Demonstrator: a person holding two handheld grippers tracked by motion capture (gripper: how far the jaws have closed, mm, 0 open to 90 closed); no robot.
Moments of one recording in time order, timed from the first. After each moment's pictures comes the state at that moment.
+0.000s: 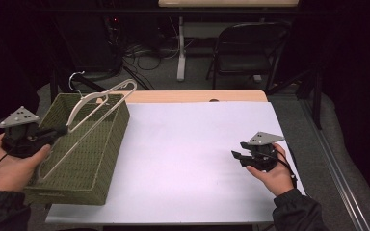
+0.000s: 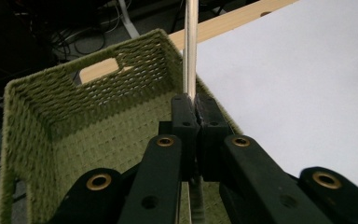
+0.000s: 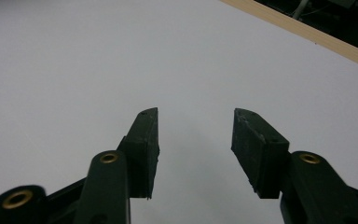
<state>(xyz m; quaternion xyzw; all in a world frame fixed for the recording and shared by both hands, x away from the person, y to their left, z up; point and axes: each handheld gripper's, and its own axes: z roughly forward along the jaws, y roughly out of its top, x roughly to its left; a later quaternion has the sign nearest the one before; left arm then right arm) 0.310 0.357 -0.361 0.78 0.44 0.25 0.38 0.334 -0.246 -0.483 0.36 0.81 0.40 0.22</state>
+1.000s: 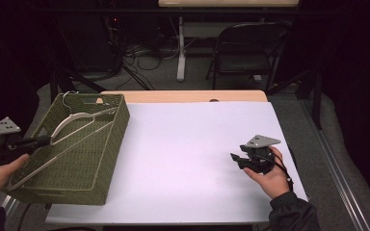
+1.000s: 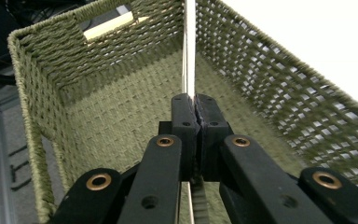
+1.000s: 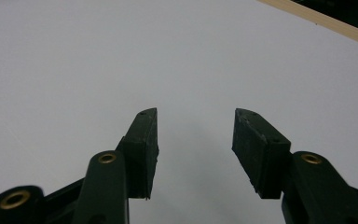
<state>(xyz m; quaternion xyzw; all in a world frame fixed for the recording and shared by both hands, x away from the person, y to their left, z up) 0.323 0.425 -0.405 0.81 0.41 0.22 0.35 0.334 -0.242 -0.498 0.39 0.81 0.38 0.23</state>
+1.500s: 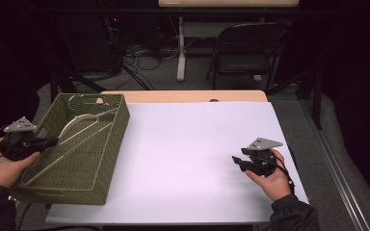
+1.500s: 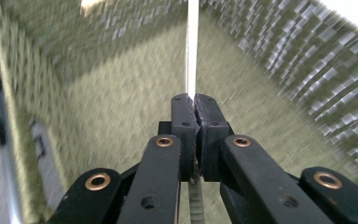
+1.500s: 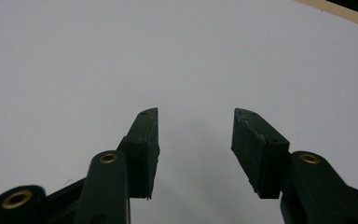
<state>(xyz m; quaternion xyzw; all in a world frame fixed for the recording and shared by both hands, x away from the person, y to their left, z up) 0.346 0.420 -0.426 0.83 0.43 0.21 0.30 0.331 -0.249 -0.507 0.39 0.81 0.38 0.21</state>
